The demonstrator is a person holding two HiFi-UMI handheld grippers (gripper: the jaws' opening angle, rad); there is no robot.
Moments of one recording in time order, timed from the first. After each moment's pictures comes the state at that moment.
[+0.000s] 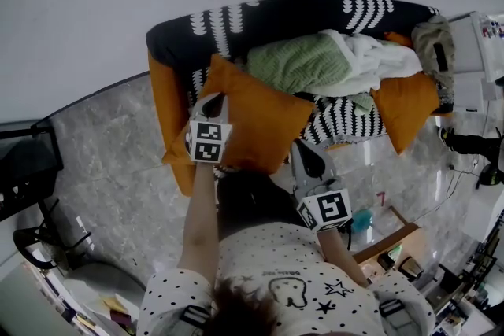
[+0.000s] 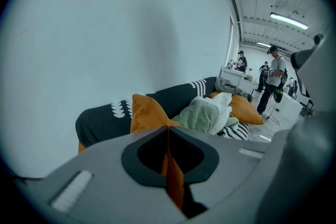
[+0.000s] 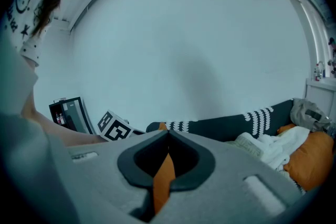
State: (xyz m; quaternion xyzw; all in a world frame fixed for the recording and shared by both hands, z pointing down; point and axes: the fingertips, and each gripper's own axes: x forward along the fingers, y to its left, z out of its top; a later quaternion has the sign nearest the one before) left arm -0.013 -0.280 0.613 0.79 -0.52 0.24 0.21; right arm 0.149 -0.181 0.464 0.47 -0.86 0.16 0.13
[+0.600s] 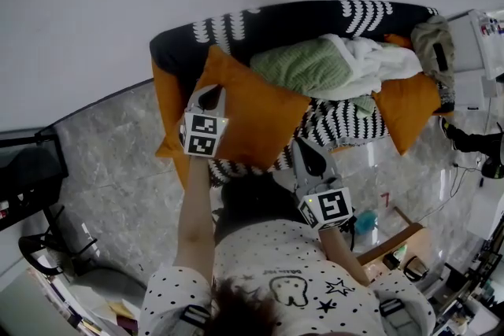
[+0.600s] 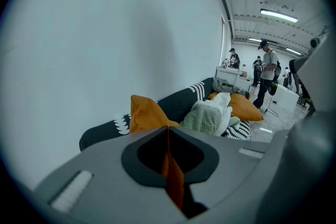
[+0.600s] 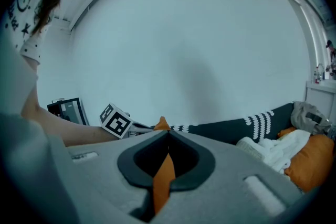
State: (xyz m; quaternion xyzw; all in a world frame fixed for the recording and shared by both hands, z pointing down) left arm -0.031 -0.316 0.581 0.81 -0.50 0.25 0.16; right arm 0.140 -0.194 0.456 0.48 -0.86 0.15 0.12
